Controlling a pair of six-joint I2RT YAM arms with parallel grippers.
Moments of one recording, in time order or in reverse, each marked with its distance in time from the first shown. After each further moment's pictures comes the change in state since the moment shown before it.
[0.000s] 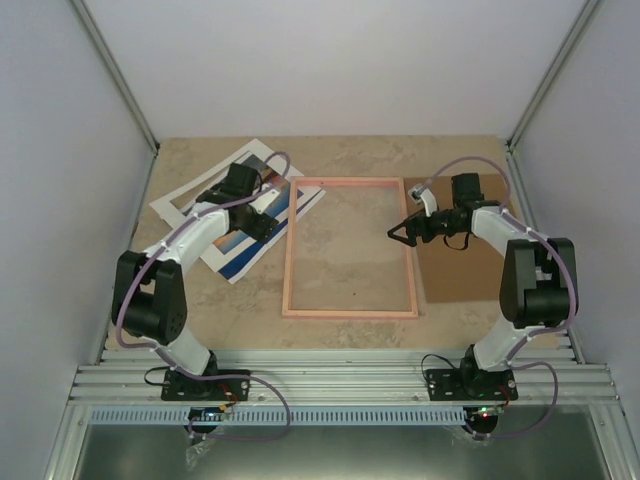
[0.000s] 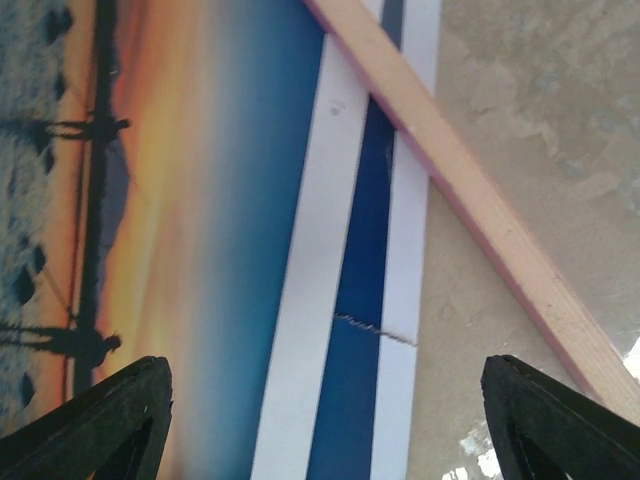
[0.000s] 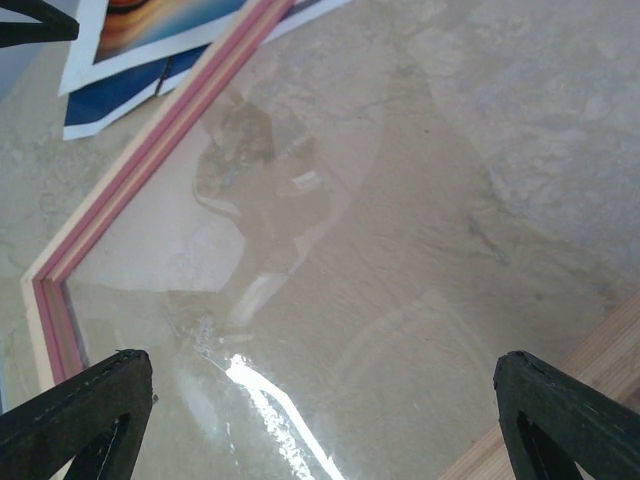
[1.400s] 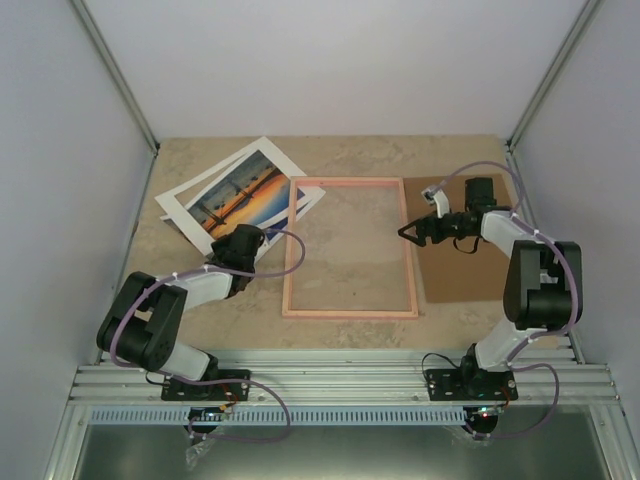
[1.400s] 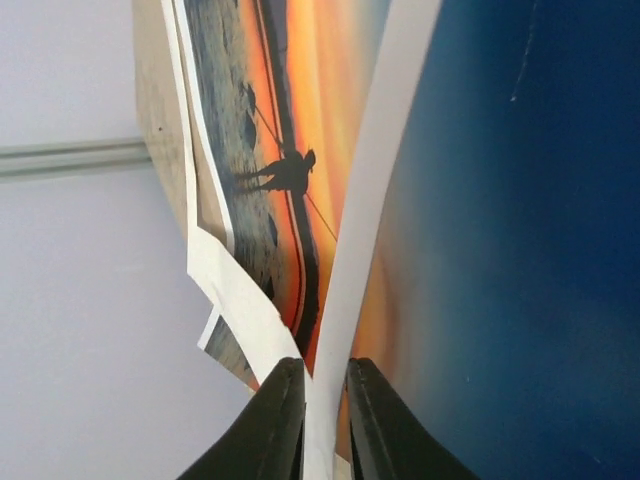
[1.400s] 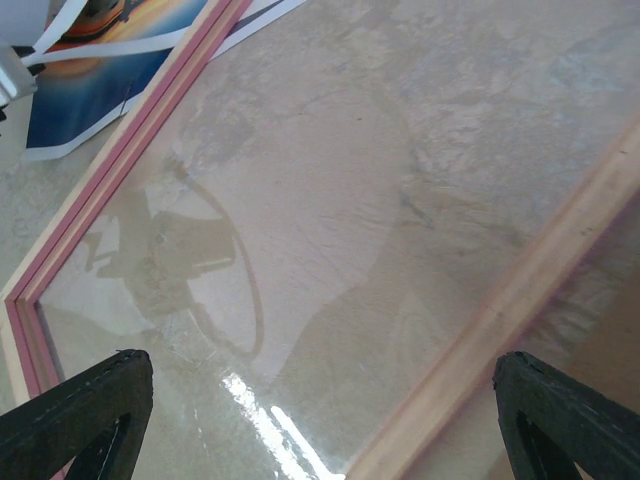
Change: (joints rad) left arm -0.125 -0.146 -0.648 0.745 -0.715 0.516; right arm -0.069 -0.009 -0.049 0.038 0.011 0.024
